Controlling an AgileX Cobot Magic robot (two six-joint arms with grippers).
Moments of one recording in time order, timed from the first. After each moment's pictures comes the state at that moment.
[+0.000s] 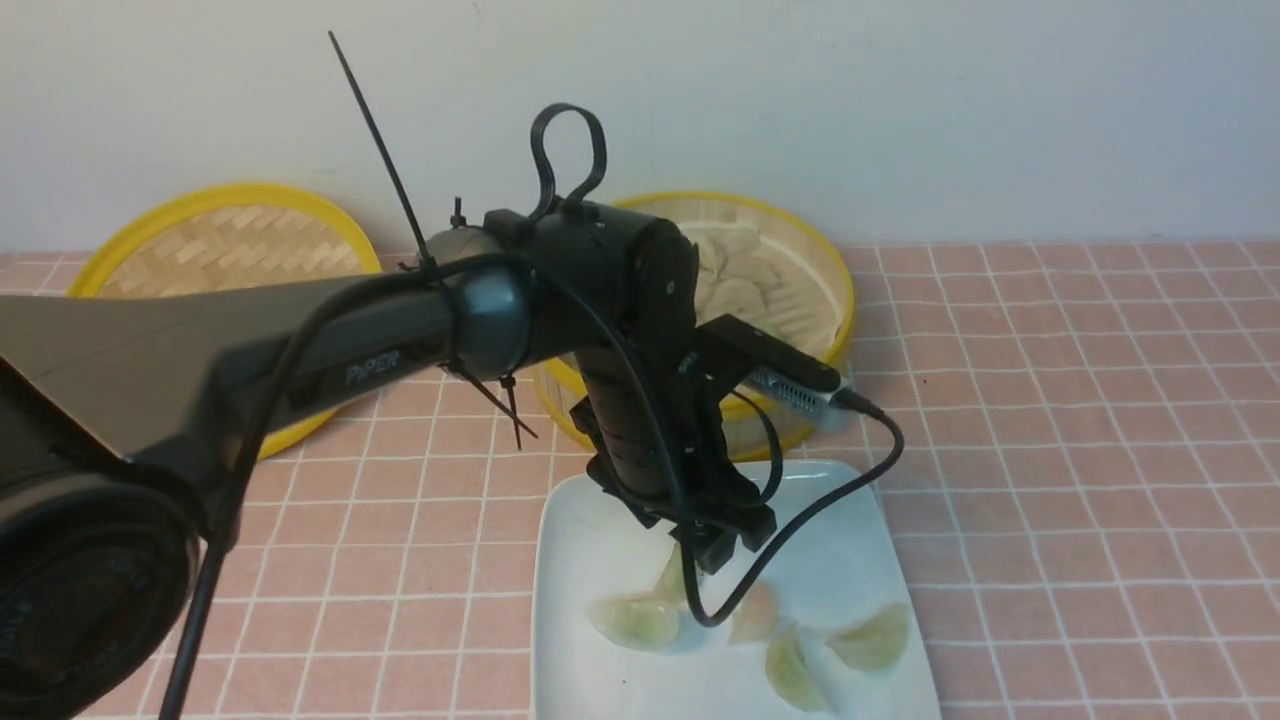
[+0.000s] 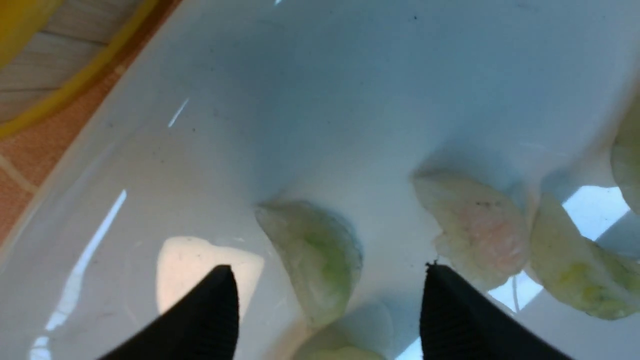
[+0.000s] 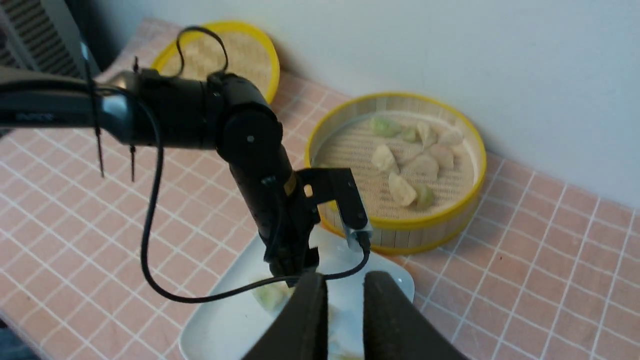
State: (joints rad) right arm 0.50 0.73 -1.41 0.12 1.28 0.00; left arm -0.63 2.08 -1.61 -0.19 1.00 0.18
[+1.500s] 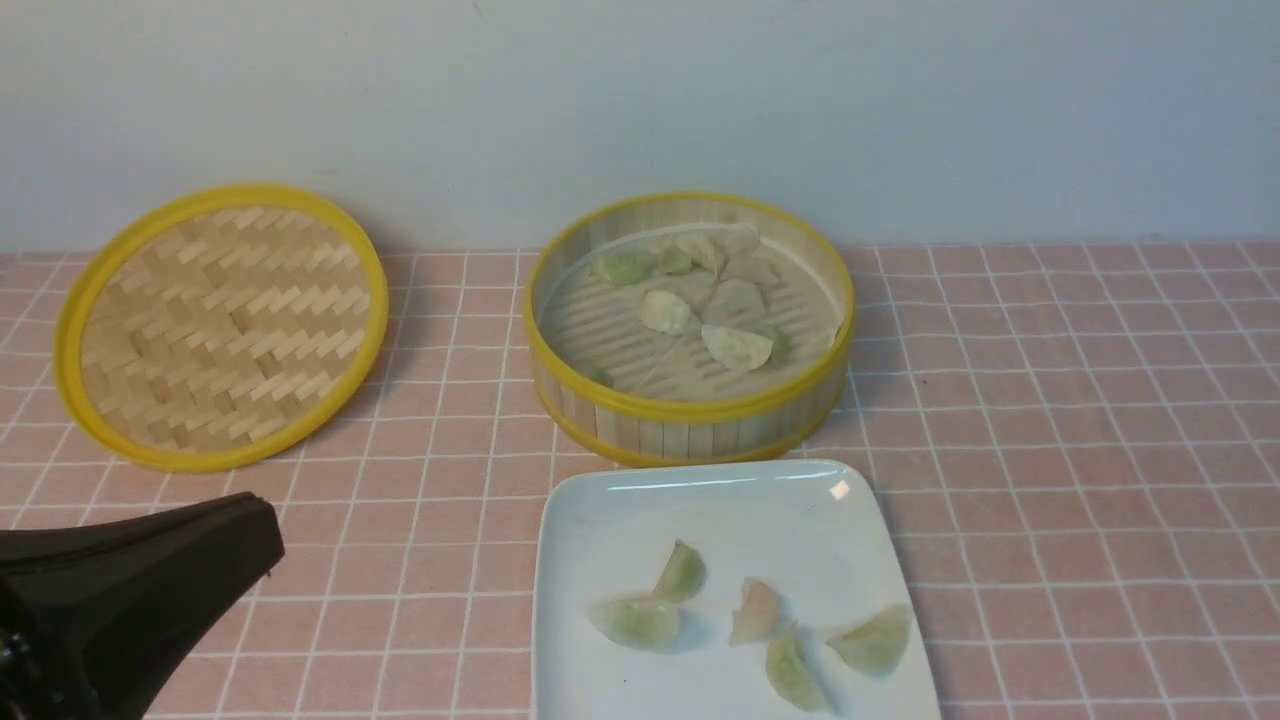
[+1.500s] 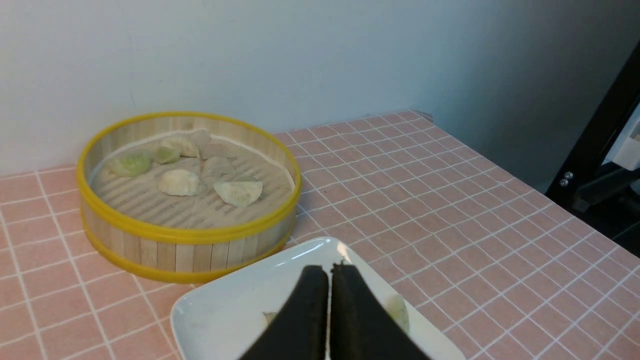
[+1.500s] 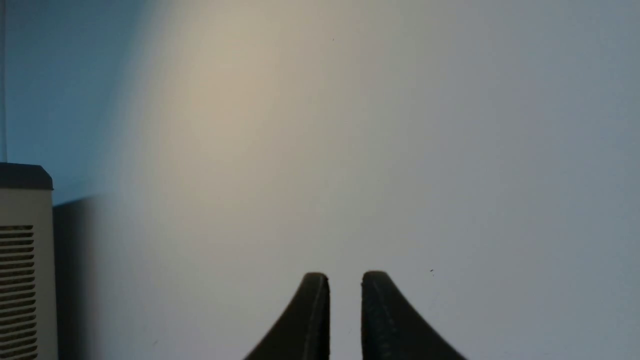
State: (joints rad) right arm 0.50 -0.02 -0.53 -0.22 0.21 0.37; left arm -0.63 0.43 -0.51 -0.22 0.34 -0.05
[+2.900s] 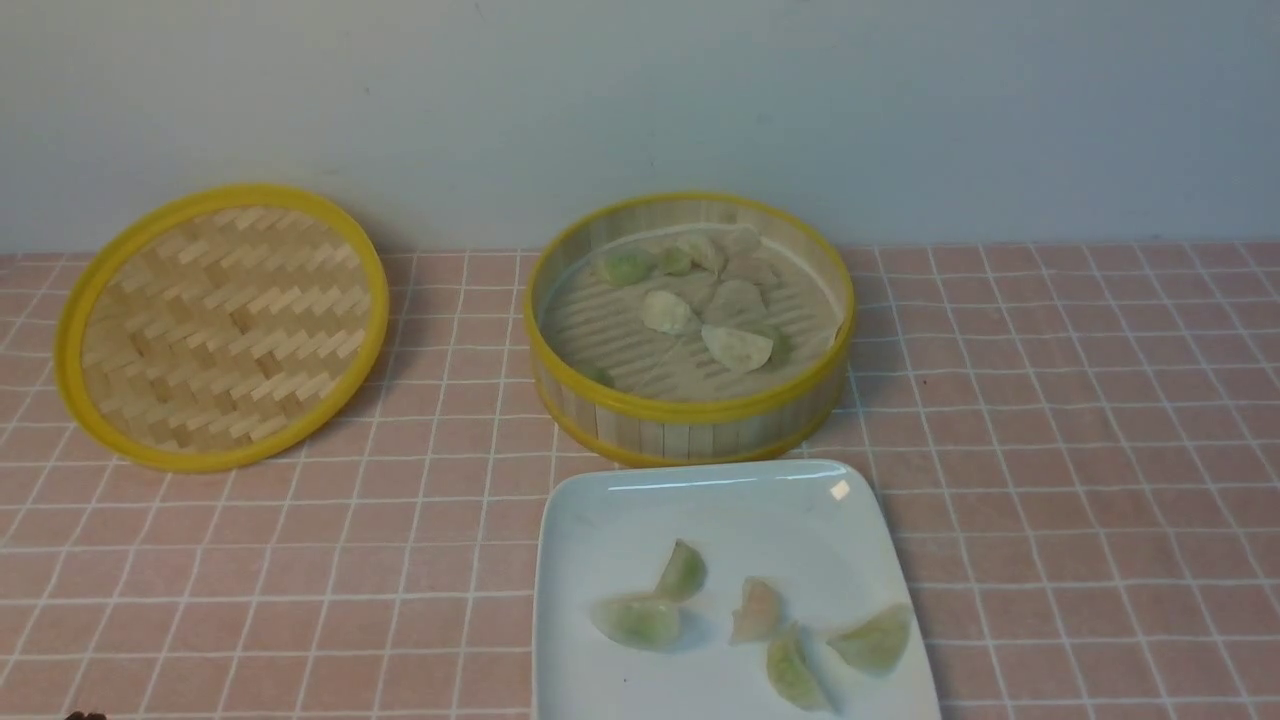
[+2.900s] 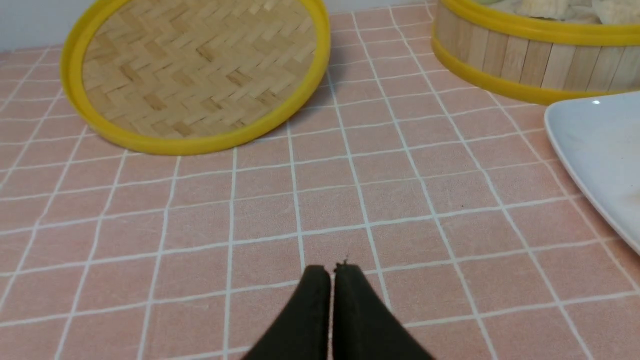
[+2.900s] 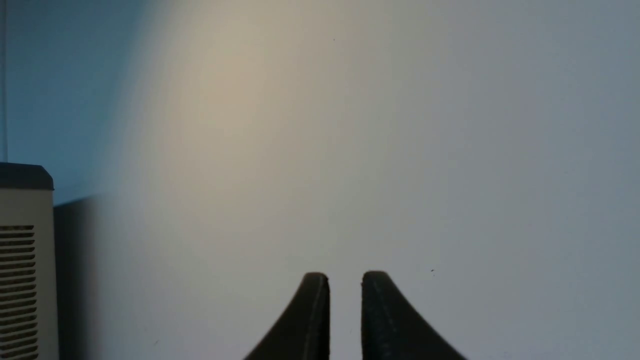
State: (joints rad) right arm 0.50 -0.02 -0.53 -0.21 0.21 0.37; left arm -0.08 -0.01 0.03 -0.07 0.38 0.07
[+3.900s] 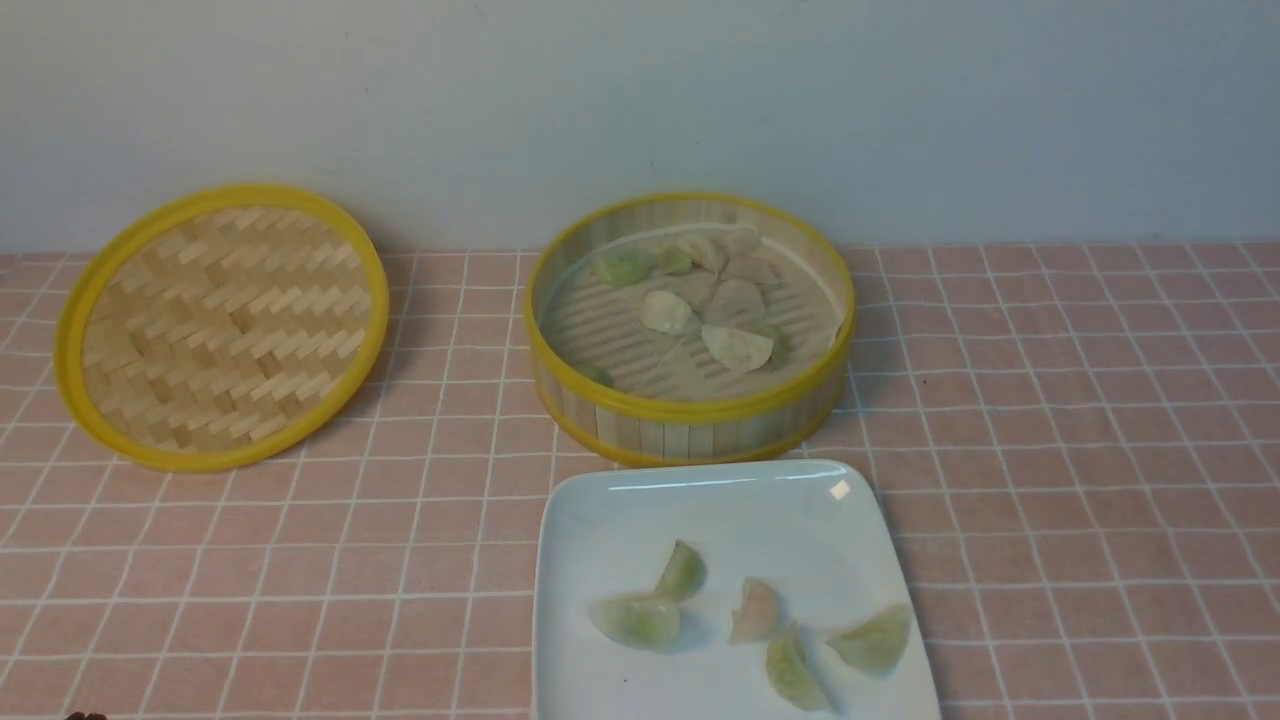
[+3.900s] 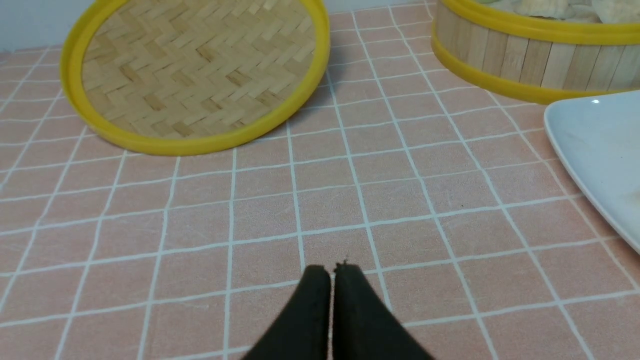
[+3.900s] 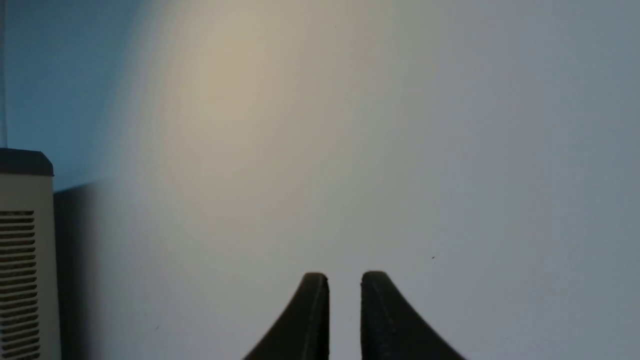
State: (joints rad) right arm 0.50 -0.02 -0.50 -0.15 0.20 0.30; left arm -0.08 -0.01 0.03 -0.07 0.38 0.07
